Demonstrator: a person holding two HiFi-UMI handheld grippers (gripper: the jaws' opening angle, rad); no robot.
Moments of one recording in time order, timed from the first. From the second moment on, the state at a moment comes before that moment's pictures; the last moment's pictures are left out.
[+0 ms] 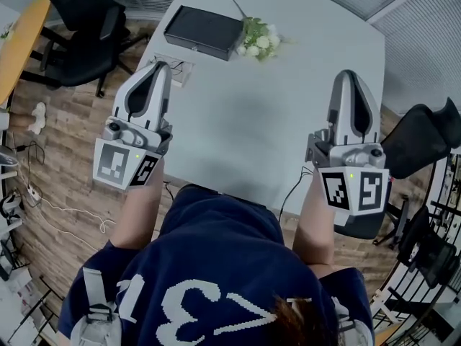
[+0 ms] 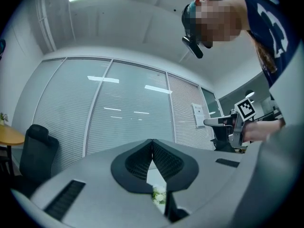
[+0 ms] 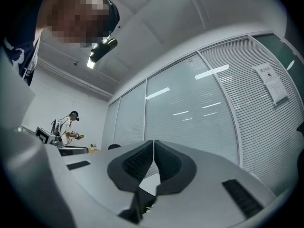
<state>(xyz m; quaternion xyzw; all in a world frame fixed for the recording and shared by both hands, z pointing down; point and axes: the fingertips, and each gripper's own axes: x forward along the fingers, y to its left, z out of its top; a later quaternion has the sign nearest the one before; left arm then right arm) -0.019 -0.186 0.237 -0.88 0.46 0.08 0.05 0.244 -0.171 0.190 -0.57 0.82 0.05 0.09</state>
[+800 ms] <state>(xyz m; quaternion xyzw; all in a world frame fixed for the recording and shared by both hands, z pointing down) -0.136 -0.215 0.280 -0.83 0.55 0.05 0.03 0.068 -0.252 0.275 -0.41 0.91 -0.02 -0.02</state>
